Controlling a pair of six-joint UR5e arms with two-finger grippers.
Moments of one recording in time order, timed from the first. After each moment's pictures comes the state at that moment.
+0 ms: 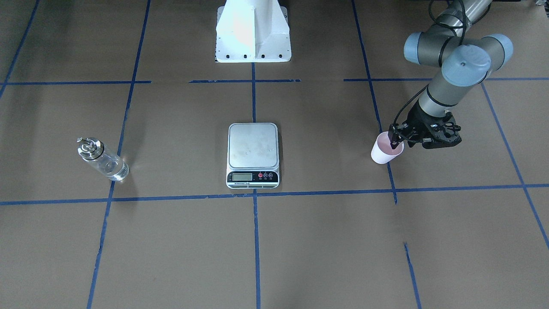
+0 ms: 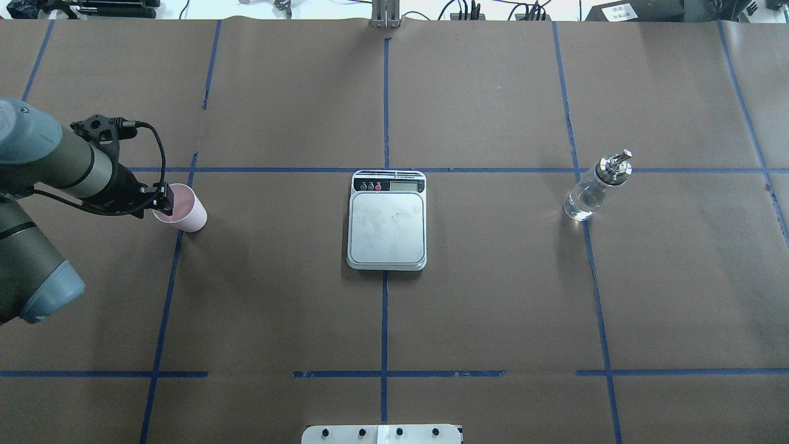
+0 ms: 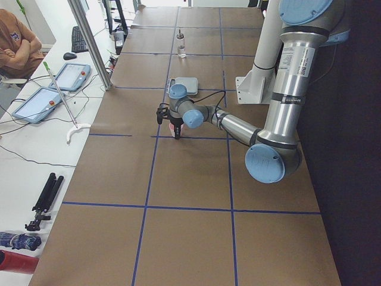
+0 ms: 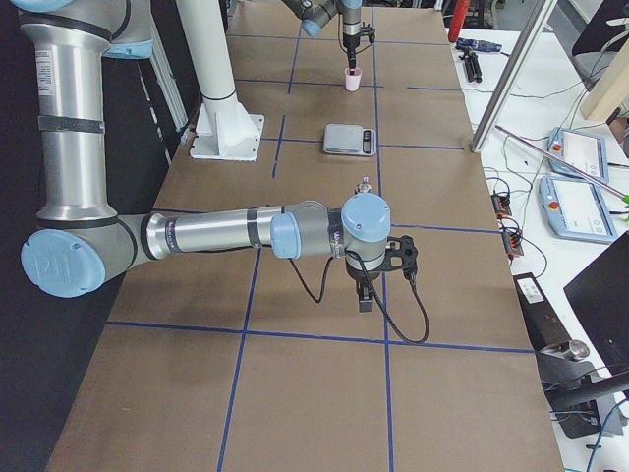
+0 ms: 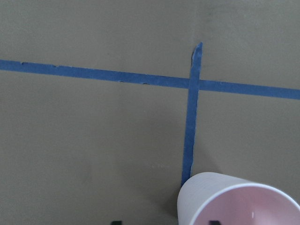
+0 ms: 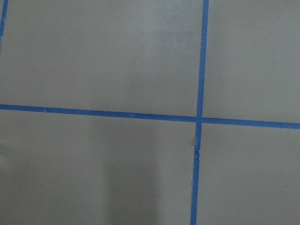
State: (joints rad) left arm -0.82 -1.75 -1.74 -1.93 -2.06 -1.06; right arm 1.58 -1.59 1.74 -1.57 2.43 0.05
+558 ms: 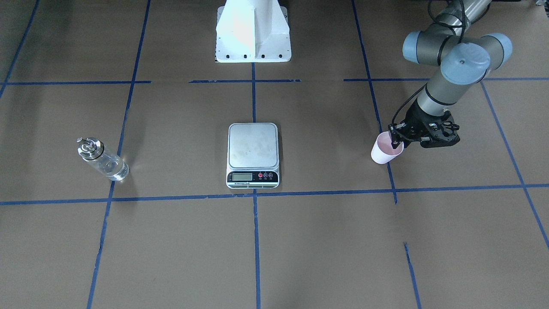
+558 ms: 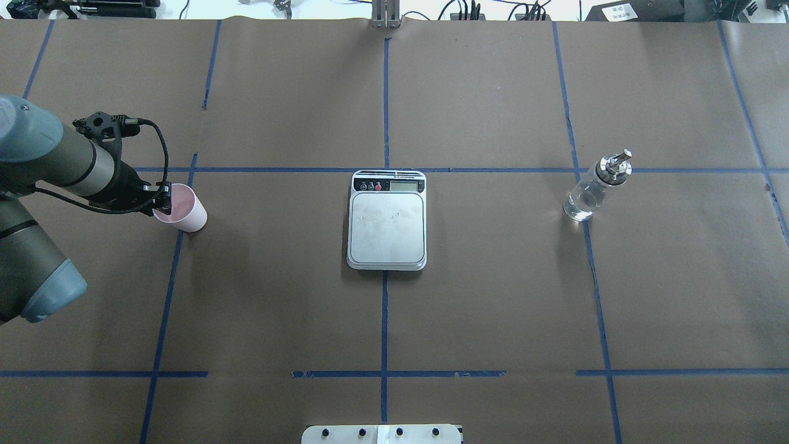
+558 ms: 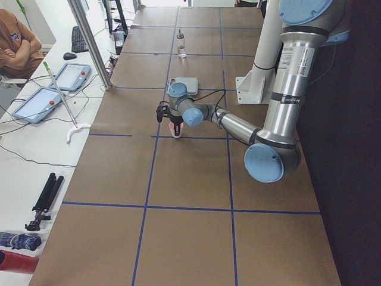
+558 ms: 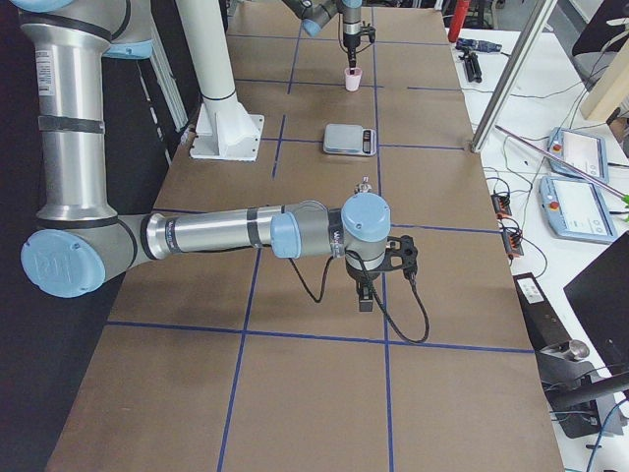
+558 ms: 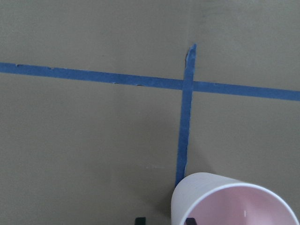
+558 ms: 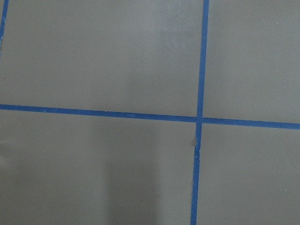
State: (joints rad) left arm -0.82 -1.76 -1.75 -1.93 -2.06 -1.06; right arm 1.58 -1.59 1.74 -1.57 2.42 0.05
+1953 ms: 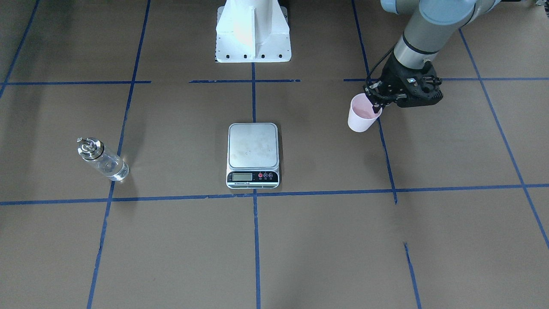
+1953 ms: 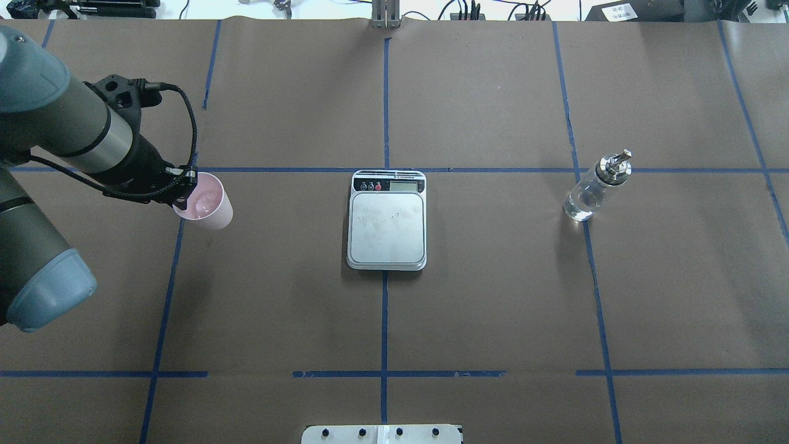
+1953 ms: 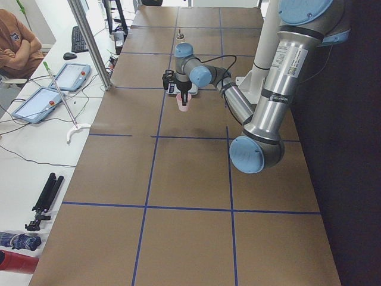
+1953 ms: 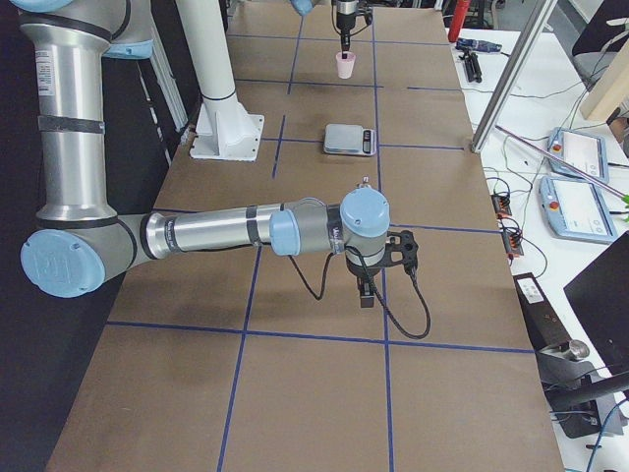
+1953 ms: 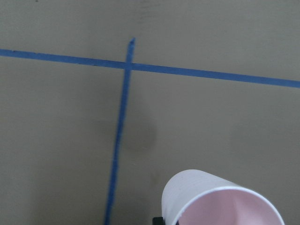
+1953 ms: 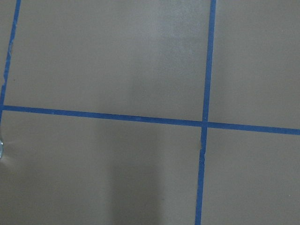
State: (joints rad) left arm -0.82 -1.97 -2.05 -1.38 -2.13 -1.10; right arm 1.58 -1.59 1.76 -1.56 2.43 0.05
